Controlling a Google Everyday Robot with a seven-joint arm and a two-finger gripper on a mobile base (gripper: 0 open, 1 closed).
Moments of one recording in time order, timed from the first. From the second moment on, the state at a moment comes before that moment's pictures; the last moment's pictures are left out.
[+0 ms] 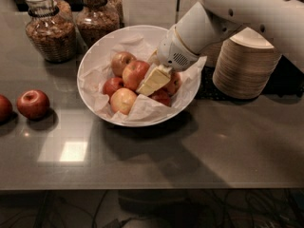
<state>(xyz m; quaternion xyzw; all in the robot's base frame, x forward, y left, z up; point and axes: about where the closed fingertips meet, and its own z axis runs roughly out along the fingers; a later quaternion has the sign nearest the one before) 0.550 0.004 0.897 -0.64 0.69 0.19 0.27</state>
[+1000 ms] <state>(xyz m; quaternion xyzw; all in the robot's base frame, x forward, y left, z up) 0.538 -0.004 0.904 -0.62 0.68 0.23 0.32</state>
